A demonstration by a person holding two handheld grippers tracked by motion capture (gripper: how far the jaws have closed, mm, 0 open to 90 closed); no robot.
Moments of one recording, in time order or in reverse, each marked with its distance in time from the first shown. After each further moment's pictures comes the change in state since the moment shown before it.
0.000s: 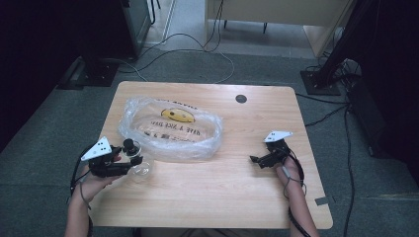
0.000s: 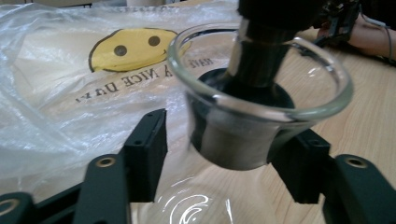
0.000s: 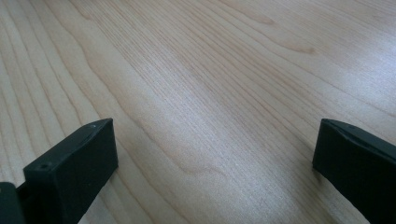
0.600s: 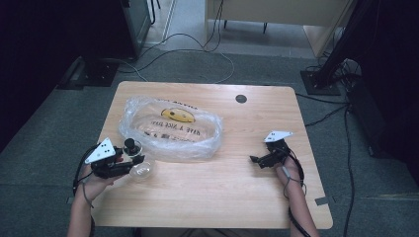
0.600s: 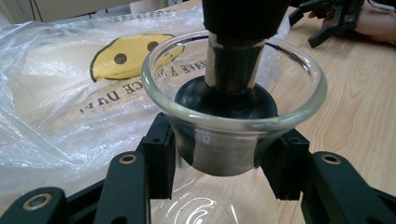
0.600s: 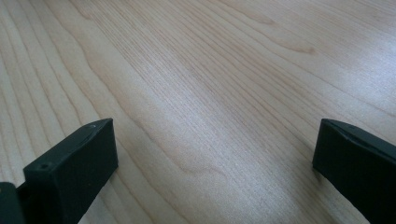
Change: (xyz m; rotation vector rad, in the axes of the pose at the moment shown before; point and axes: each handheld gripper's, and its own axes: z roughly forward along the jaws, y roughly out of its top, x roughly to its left) left arm -0.007 0.003 0.002 0.010 0.034 0.074; right arm 0.000 0.000 0.000 0.000 0.000 0.000
